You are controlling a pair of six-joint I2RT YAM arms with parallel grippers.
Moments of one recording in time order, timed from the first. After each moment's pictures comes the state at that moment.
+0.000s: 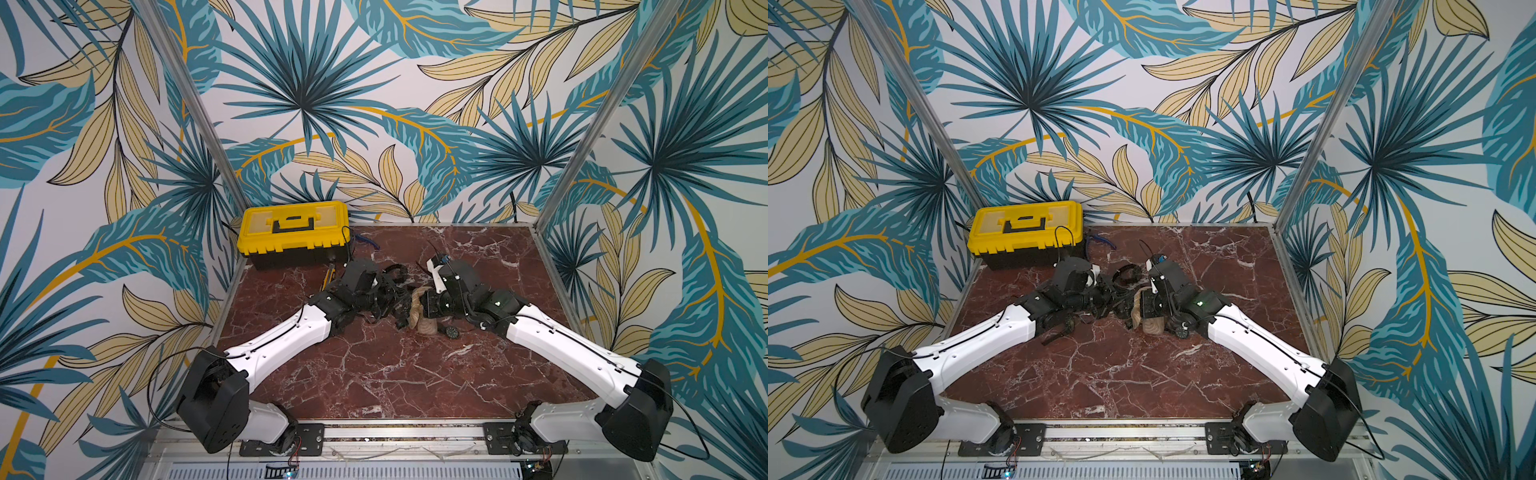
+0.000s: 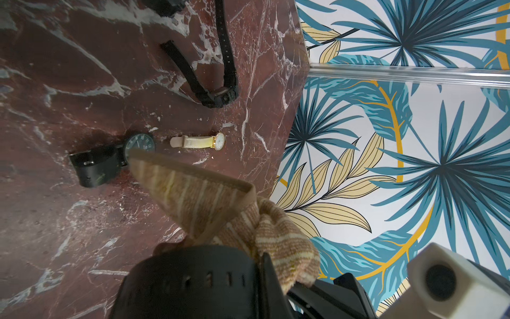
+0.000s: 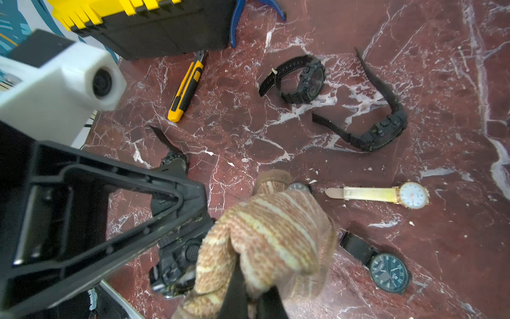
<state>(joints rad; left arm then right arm) -0.65 1.40 1.02 -0.17 0.32 -1.45 0.71 1.34 1.13 -0.57 0.02 0.52</state>
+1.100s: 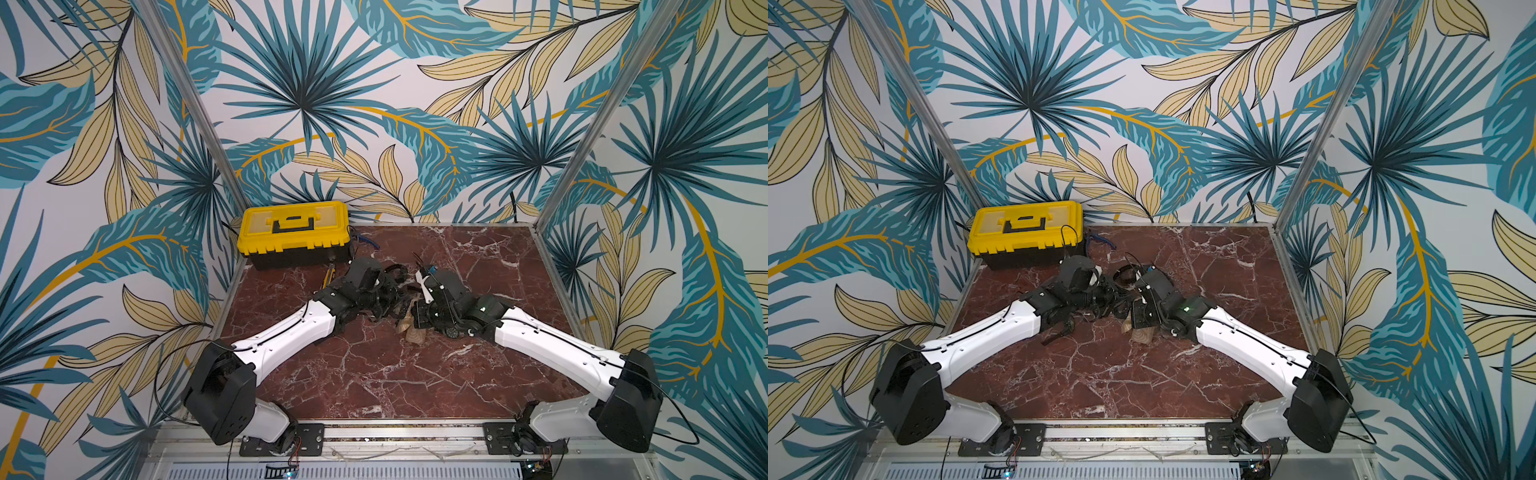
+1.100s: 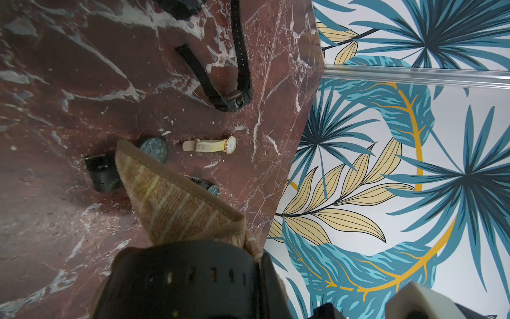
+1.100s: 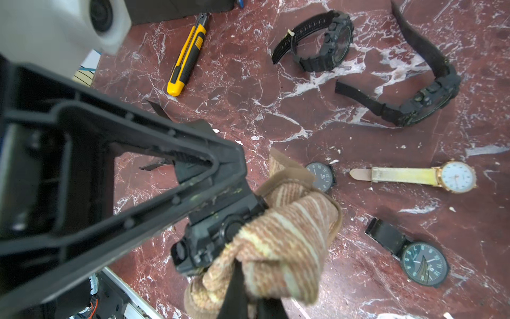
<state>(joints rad) -0.65 1.47 1.08 -0.22 0.32 -1.43 0.79 1.39 1.12 -0.56 0.03 0.57</state>
